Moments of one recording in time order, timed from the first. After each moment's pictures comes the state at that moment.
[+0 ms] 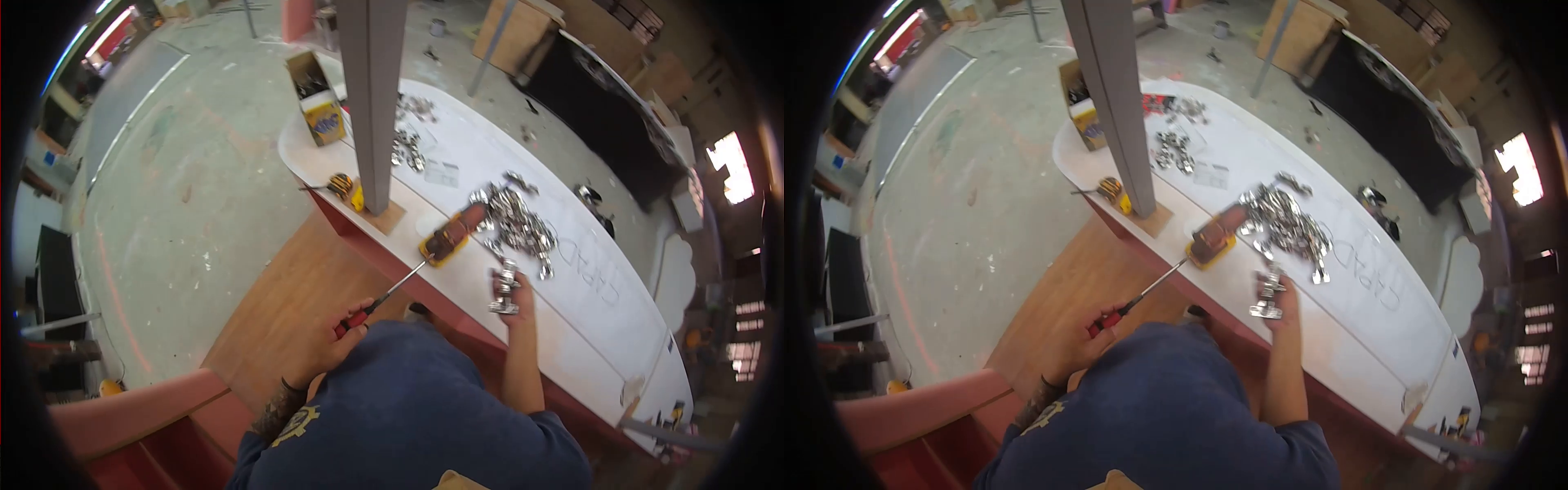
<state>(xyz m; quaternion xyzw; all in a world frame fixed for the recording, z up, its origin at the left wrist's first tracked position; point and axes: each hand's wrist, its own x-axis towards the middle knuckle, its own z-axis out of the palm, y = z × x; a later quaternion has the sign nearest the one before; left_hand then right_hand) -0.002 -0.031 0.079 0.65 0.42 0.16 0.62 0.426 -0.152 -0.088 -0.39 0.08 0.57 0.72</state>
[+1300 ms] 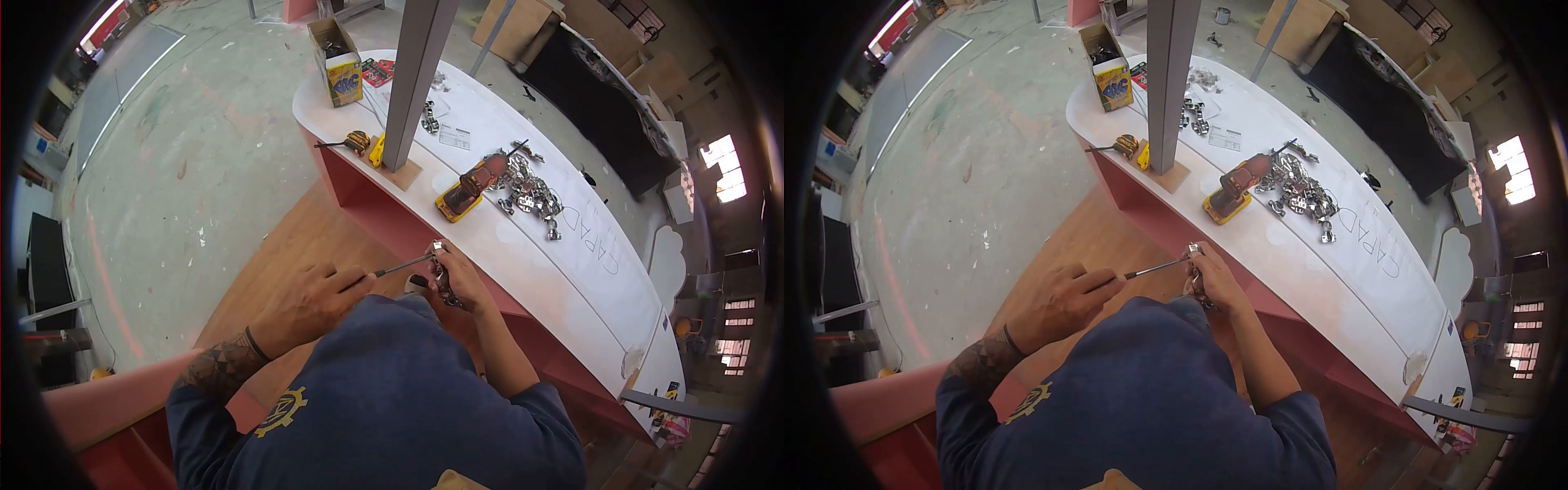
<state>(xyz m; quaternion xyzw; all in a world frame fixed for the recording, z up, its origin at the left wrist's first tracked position) -0.077 -0.030 0.099 0.96 0.16 0.19 0.16 0.215 -0.125 0.007 -0.58 -0.24 0.62 0.47</state>
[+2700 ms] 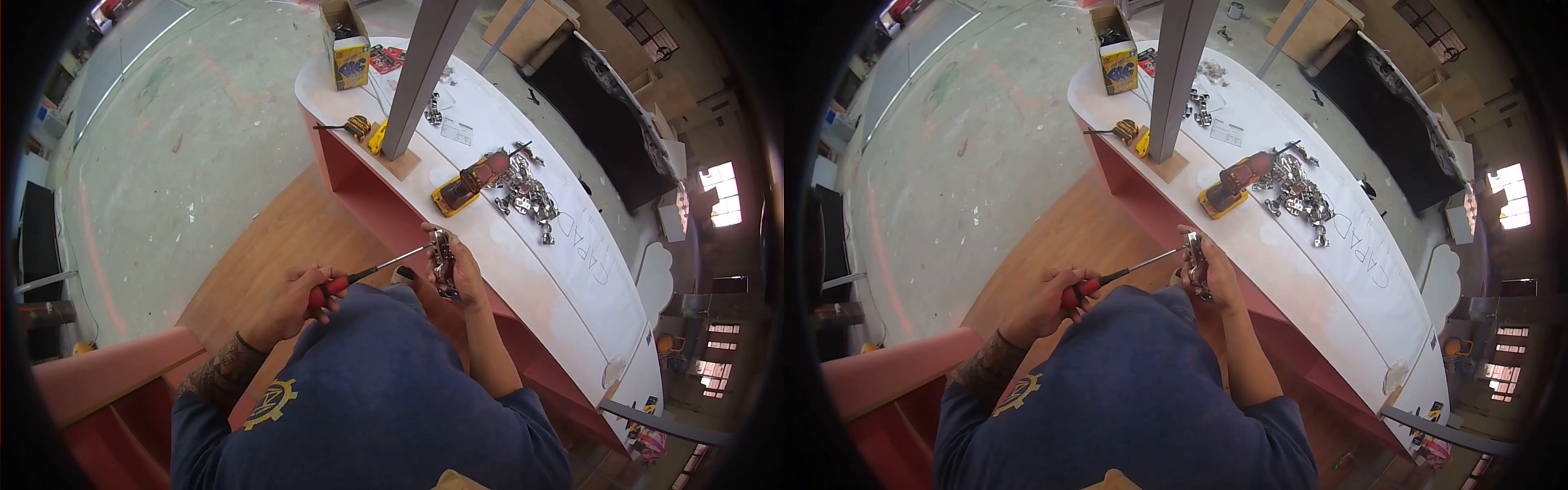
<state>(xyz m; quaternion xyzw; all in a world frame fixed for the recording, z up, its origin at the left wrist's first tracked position) -0.096 -0.048 0.068 0.33 0.46 0.14 0.81 0.226 -0.130 0.002 -0.47 -0.26 0.63 0.56</state>
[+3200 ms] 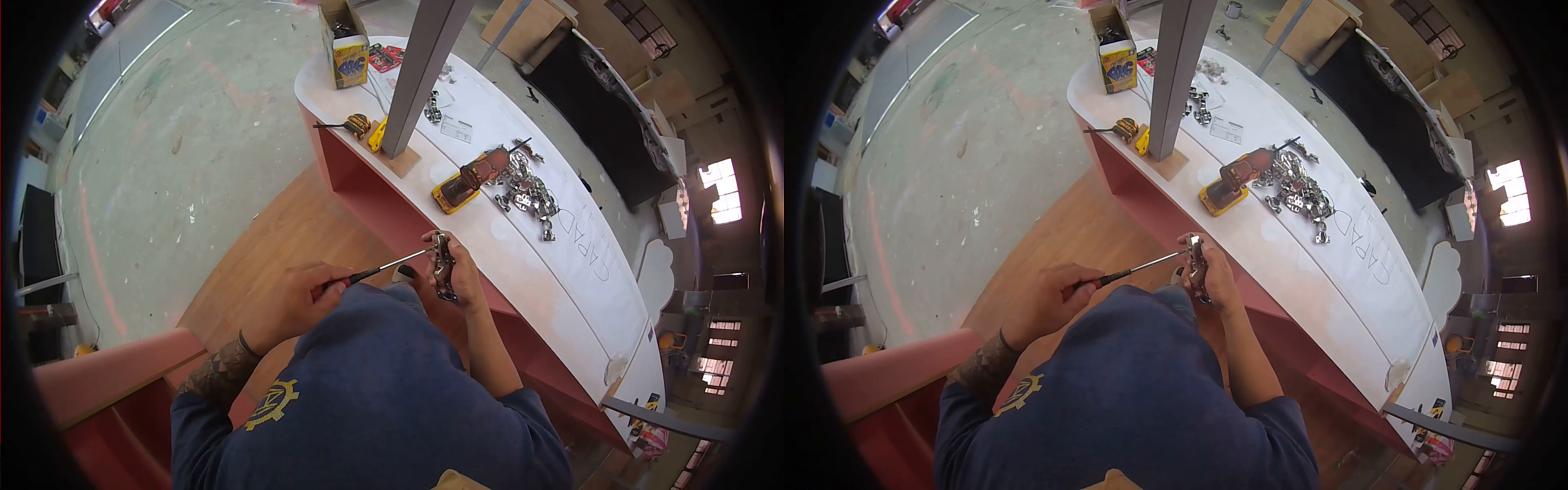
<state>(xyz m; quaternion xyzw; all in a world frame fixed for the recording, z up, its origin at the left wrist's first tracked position) -0.095 -0.055 0.075 0.76 0.35 0.20 0.52 0.223 -0.136 -0.008 -0.53 -0.29 0.59 0.53</state>
